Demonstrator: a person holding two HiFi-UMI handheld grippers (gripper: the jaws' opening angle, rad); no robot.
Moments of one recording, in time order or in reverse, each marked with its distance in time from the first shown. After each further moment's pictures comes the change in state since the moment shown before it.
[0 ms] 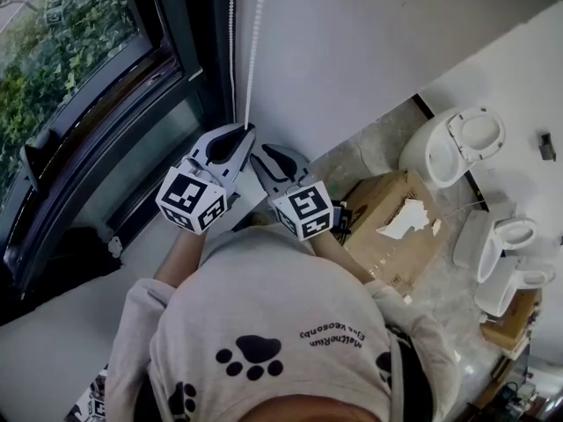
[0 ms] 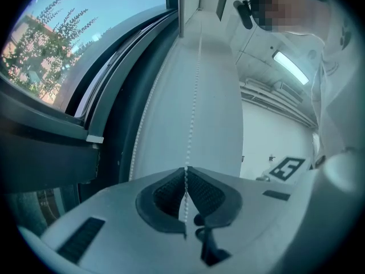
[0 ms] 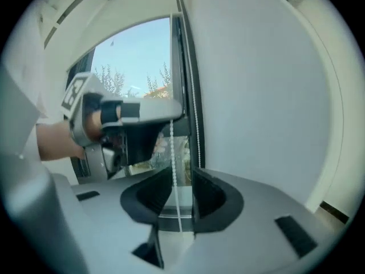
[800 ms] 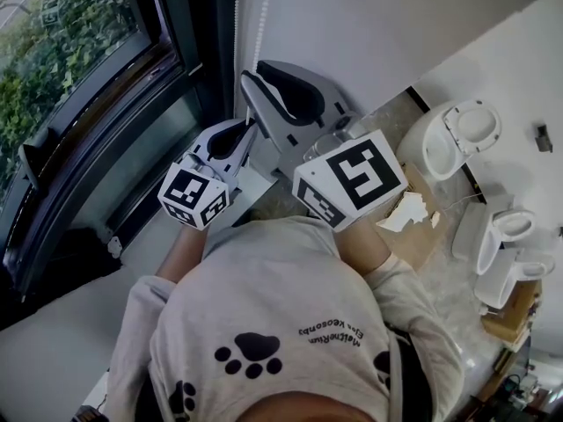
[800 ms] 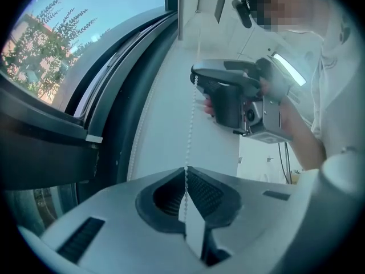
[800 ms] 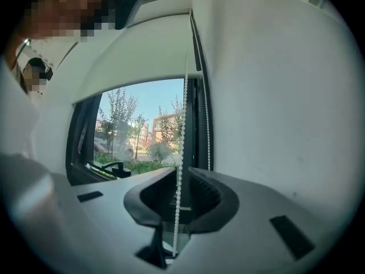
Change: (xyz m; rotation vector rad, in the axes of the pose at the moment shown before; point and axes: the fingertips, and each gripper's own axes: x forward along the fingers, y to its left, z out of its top) left arm -0.002 -0.005 0.001 0.000 -0.018 -0.020; right arm -0.040 0.021 0.246 -0.112 -0.306 0.050
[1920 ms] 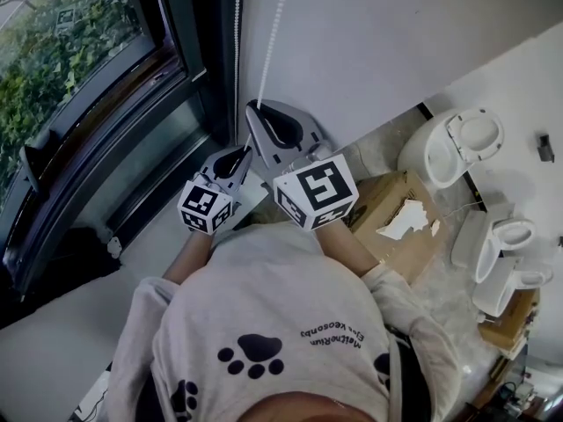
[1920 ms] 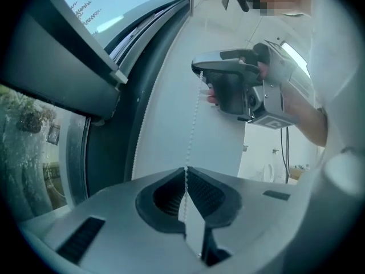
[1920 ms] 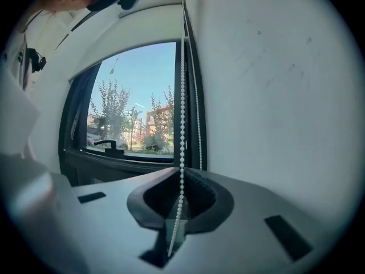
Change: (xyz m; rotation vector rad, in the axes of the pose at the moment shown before) left arm -0.008 0.021 -0.114 -0.036 0.115 0.065; right arm 0.010 -0.008 -0.098 0.042 0.078 -0.063
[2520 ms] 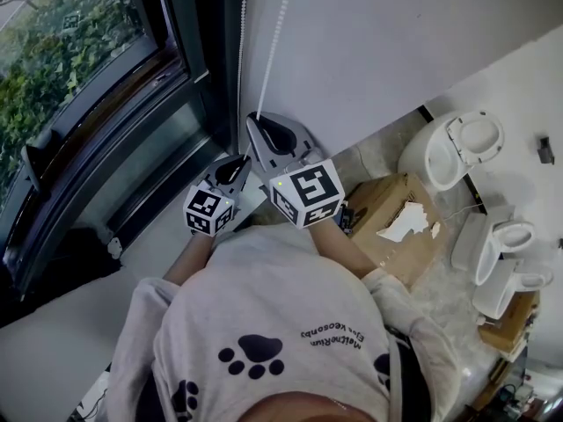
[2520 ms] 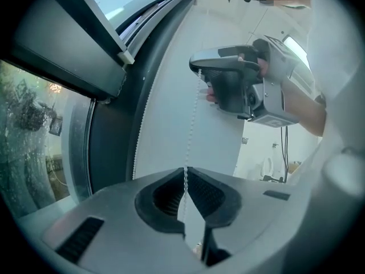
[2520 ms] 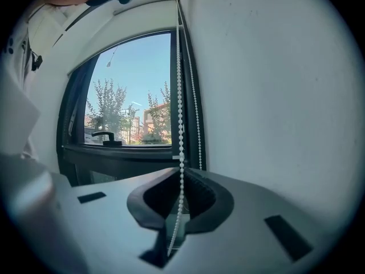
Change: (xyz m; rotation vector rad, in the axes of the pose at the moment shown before) left arm -0.002 0.005 -0.044 -0.015 0.086 0.008; right arm 0.006 -0.003 -0.046 0.045 0.037 -0.010
